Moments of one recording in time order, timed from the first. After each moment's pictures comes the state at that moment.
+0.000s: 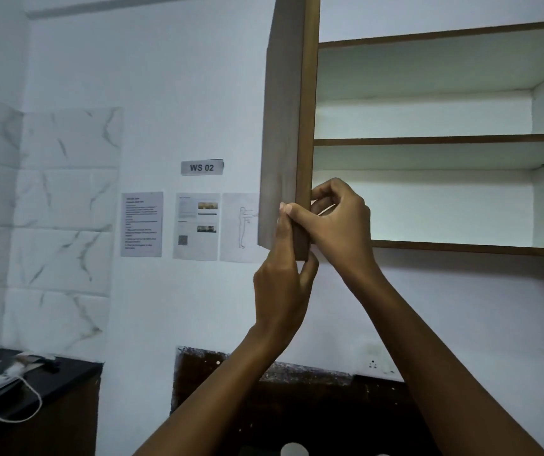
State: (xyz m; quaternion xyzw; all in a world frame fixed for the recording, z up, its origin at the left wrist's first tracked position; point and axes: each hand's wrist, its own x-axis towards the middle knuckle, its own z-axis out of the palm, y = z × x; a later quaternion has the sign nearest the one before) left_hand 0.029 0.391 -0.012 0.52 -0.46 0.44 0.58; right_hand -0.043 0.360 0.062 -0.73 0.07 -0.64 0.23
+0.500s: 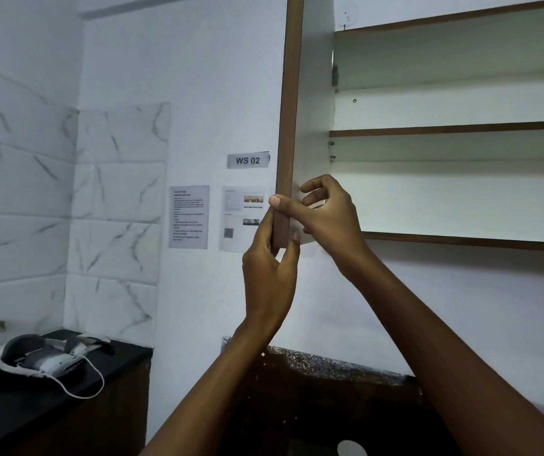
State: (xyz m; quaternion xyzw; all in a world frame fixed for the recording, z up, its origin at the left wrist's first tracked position) left_hand 0.110 0.496 -0.011 0.46 -0.44 0.29 0.71; right_hand 0.058 0.434 0.062 -0.76 0.02 -0.56 0.34
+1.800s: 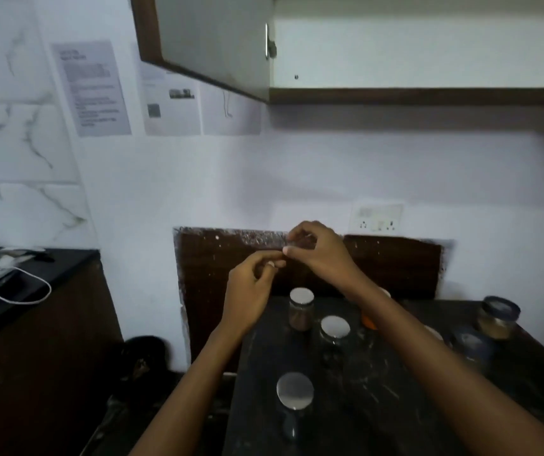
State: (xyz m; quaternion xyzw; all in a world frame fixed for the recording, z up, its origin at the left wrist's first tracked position) left_hand 0.138 0.453 -0.224 0.62 -0.47 -0.01 0.63; right_hand 0.035 0.356 -0.164 -0.85 0.19 -0.36 0.34
